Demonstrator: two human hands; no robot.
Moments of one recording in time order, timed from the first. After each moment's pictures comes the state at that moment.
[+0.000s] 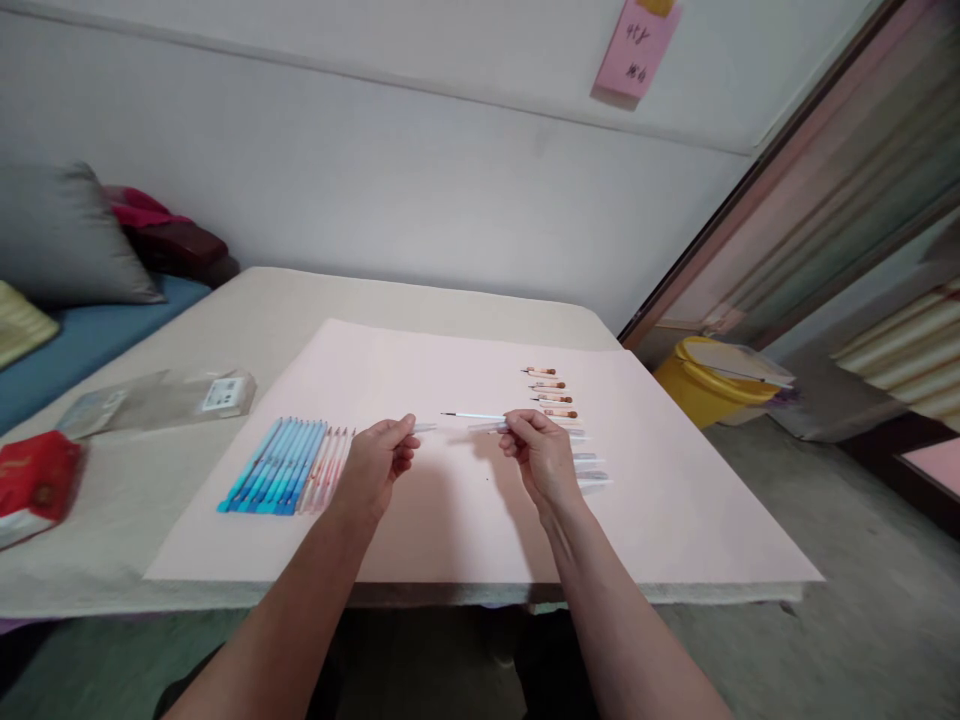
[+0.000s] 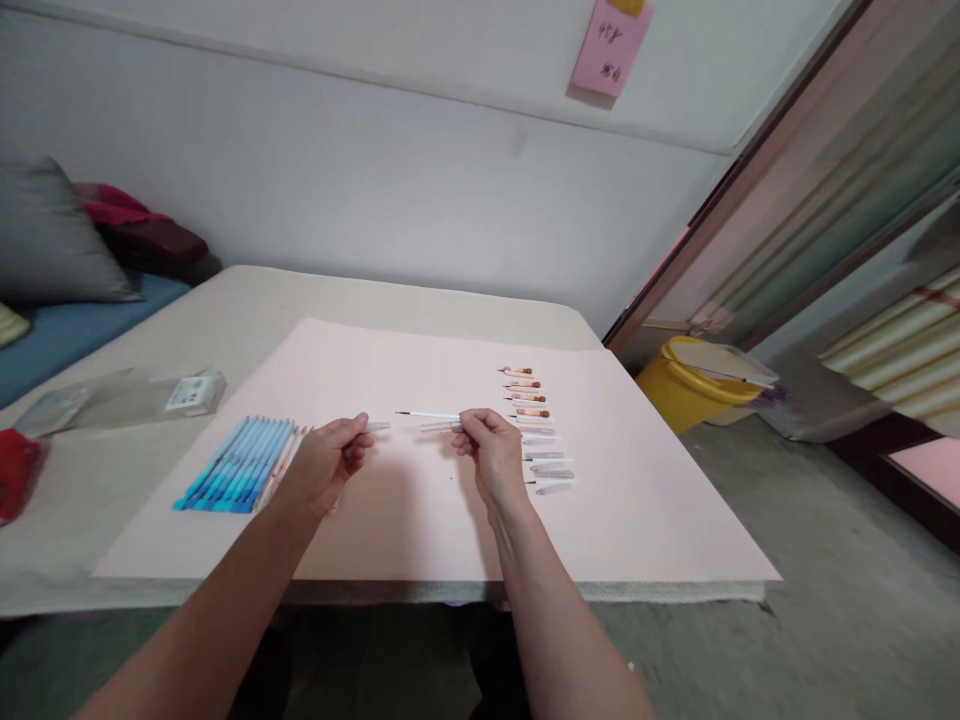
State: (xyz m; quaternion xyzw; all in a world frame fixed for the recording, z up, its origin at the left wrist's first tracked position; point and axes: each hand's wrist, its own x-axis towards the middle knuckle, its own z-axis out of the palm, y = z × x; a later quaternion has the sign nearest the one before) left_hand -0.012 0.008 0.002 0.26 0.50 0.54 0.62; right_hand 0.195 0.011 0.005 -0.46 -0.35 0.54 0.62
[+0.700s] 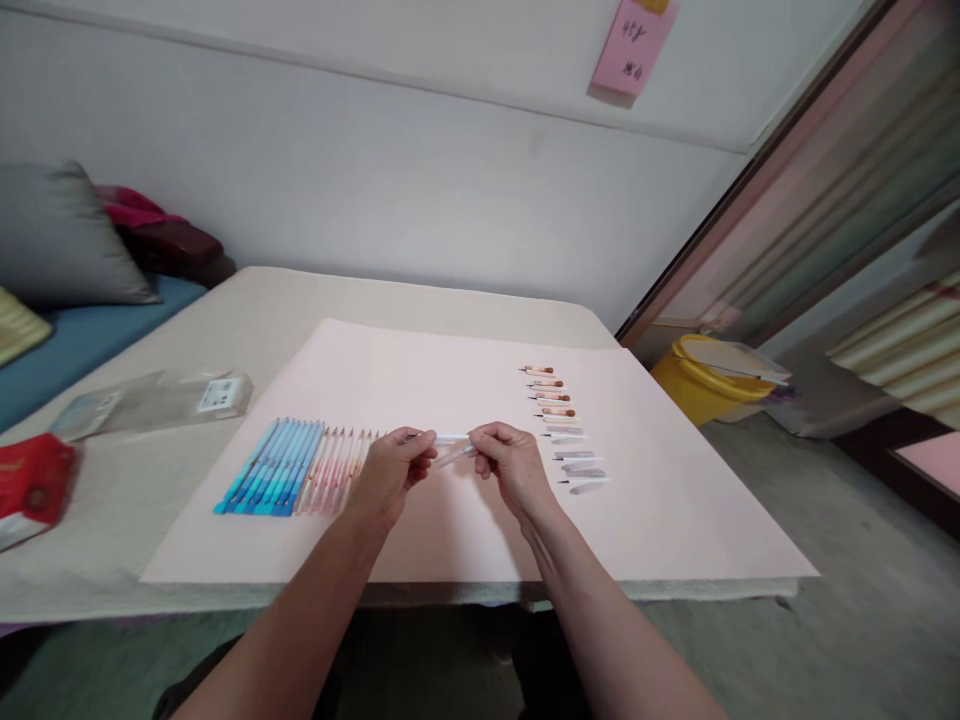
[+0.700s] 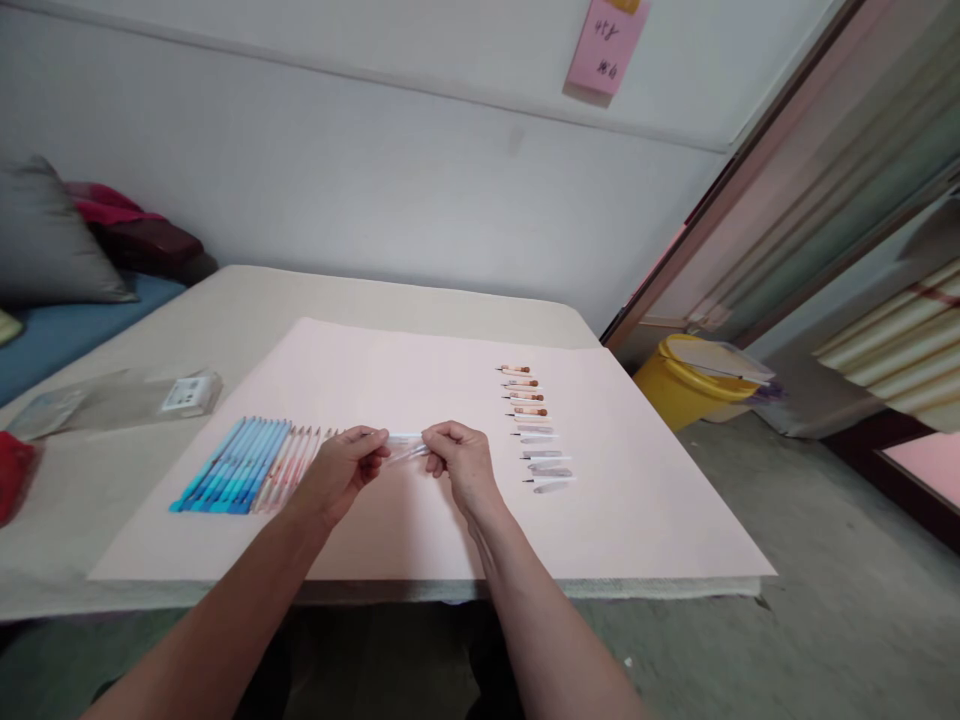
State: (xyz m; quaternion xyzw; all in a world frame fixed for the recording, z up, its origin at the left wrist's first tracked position) left_hand 0.008 -0.001 0.000 0.27 0.49 0.50 0.66; right_hand 0.171 0.001 -0.004 -0.46 -0.42 0.56 0.54
